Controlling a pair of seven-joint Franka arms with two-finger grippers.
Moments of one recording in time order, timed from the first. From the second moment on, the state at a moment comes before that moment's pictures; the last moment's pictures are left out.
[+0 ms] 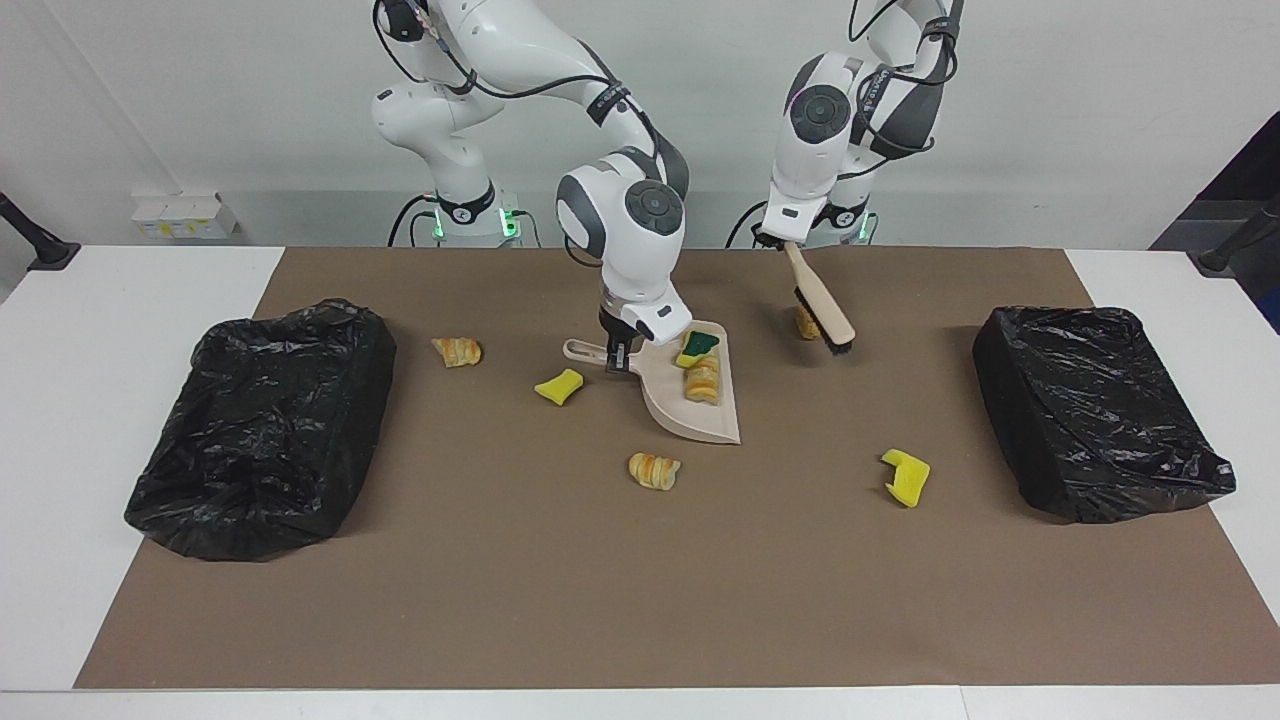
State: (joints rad) left arm -0.62 -0.40 0.01 -2.55 -0.04 1.67 -1.05; right arm 0.58 0.32 0.03 -1.79 -0.10 1.97 -0.88
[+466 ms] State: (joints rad) left arm -0.63 -0.33 0.00 -2.59 -0.15 1.94 -1.19; right arm 0.58 0.33 0.03 -1.79 -0.10 1.99 -0.88
